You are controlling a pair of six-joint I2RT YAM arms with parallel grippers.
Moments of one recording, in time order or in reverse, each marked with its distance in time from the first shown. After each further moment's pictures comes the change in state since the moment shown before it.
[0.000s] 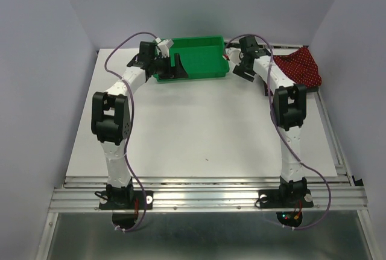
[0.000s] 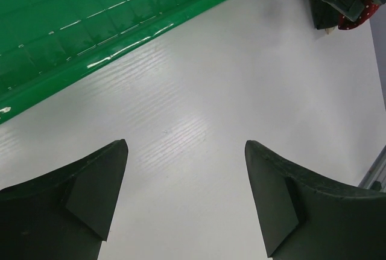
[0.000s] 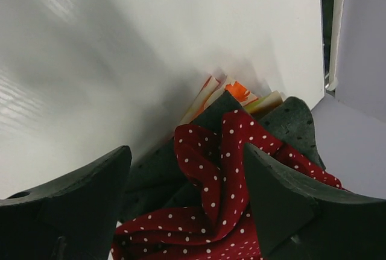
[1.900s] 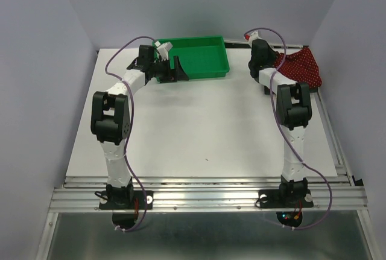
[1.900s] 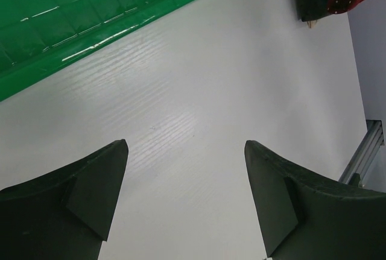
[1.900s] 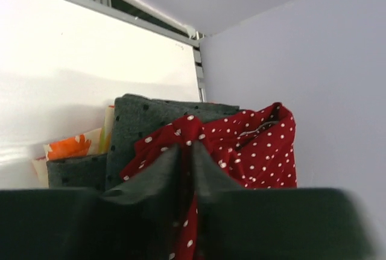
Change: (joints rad) left arm 0.013 0.000 -0.063 0.069 0.071 -0.052; right arm -0.071 -0.022 -0.332 0.977 0.431 0.140
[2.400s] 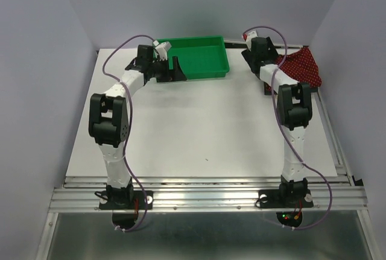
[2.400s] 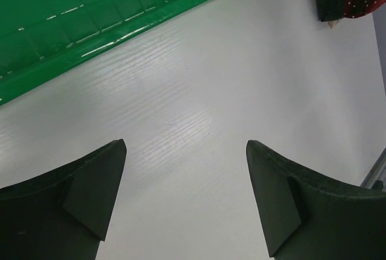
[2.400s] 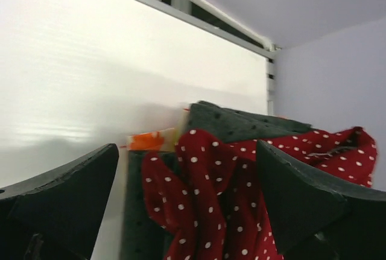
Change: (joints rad) left arm 0.000 -0.022 -0.023 -0.010 -0.062 0.042; right arm -0.002 0.000 0.040 -0.145 -0.158 0.156
